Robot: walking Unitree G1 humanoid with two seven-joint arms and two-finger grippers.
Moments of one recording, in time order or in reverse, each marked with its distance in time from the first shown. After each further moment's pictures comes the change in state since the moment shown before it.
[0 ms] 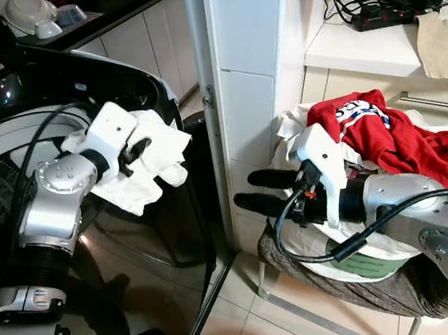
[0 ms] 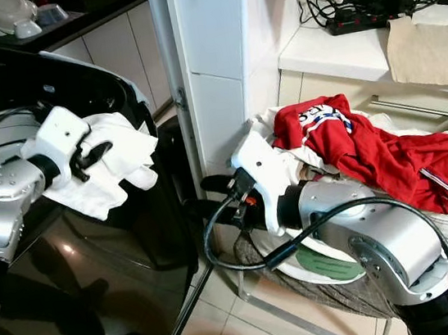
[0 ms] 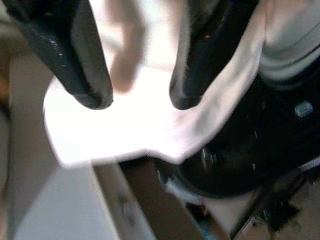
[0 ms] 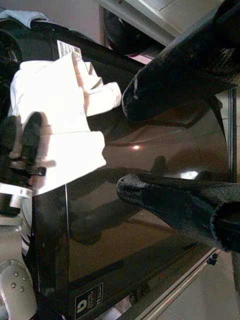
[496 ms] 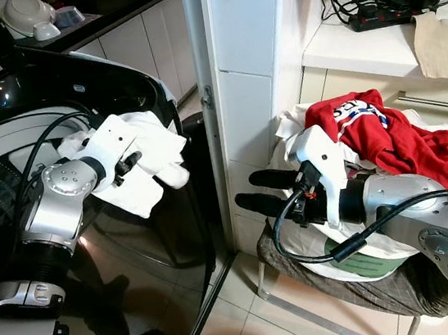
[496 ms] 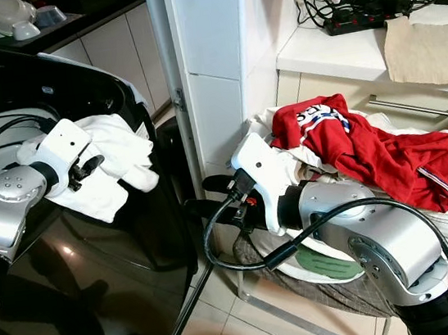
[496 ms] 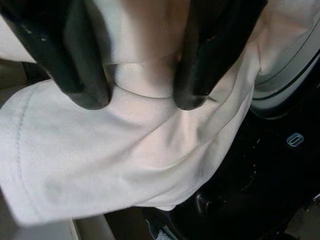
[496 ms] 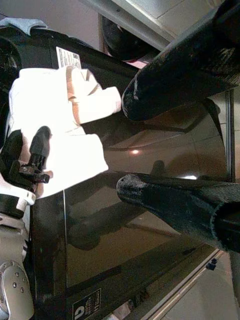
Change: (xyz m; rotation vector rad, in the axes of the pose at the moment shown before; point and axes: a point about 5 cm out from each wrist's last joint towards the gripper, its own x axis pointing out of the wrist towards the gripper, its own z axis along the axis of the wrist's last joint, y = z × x) left arm 0.002 0.006 -0.012 0.039 0.120 0.049; right arm 0.000 -0.001 0.000 -0.010 0.007 -0.010
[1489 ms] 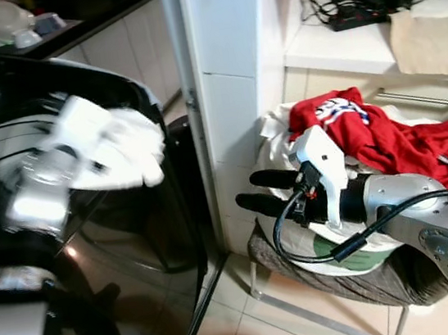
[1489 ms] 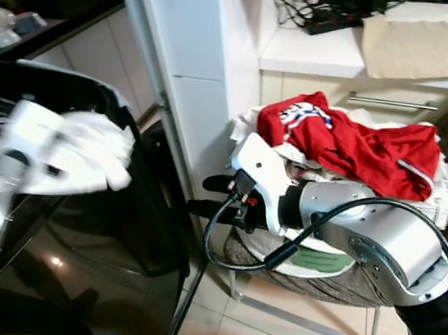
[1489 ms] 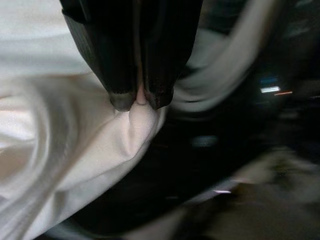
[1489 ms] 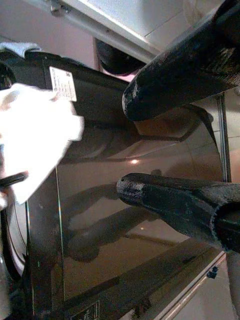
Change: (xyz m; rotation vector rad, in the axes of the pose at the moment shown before) left arm -0.014 0.057 -0.004 -0.016 0.070 0.392; right arm 0.000 -0.001 0.000 -0.008 0.006 -0.001
